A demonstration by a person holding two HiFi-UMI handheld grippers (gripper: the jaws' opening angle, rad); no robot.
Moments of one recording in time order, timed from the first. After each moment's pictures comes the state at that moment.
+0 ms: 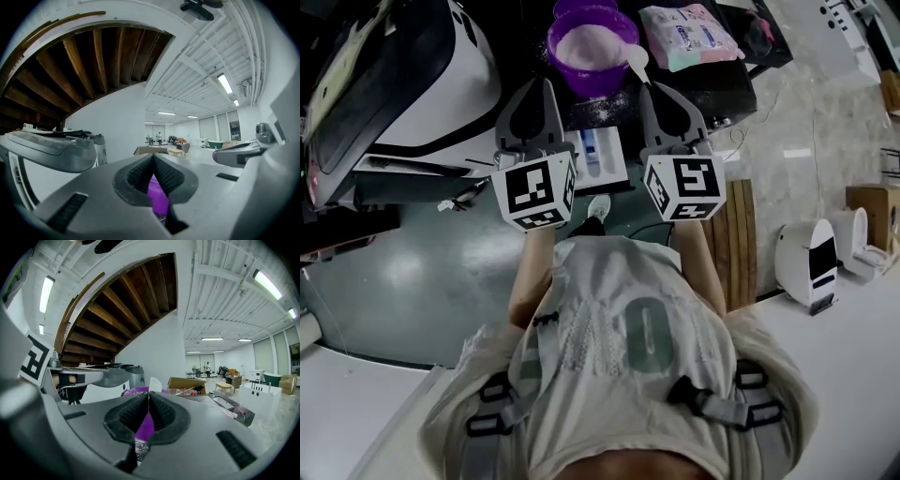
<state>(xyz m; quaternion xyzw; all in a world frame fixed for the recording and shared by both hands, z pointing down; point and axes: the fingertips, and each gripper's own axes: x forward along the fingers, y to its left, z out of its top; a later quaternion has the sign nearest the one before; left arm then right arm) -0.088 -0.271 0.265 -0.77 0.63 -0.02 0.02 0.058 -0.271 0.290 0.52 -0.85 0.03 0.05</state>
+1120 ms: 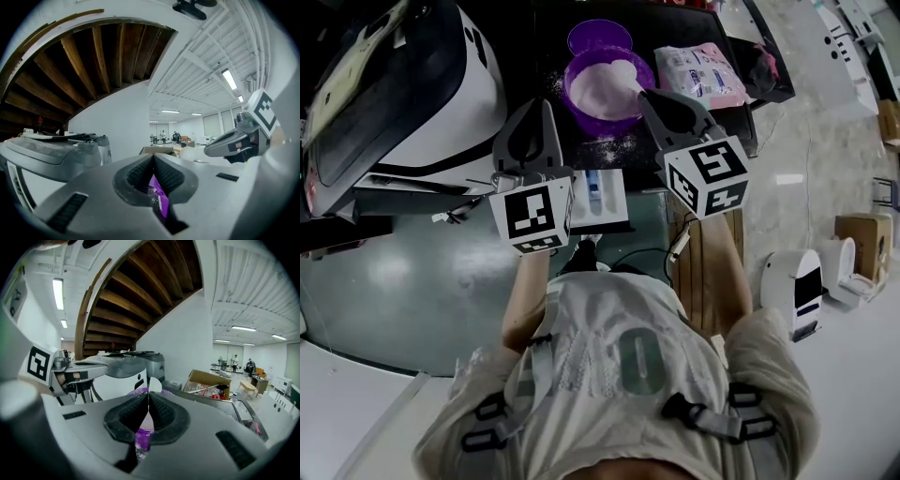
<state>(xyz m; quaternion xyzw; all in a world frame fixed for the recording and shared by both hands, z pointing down) -0.117 -0.314 0.251 -0.76 0.65 -0.03 0.02 0.019 -0.344 0.272 0.38 -0.91 0.04 0.17</state>
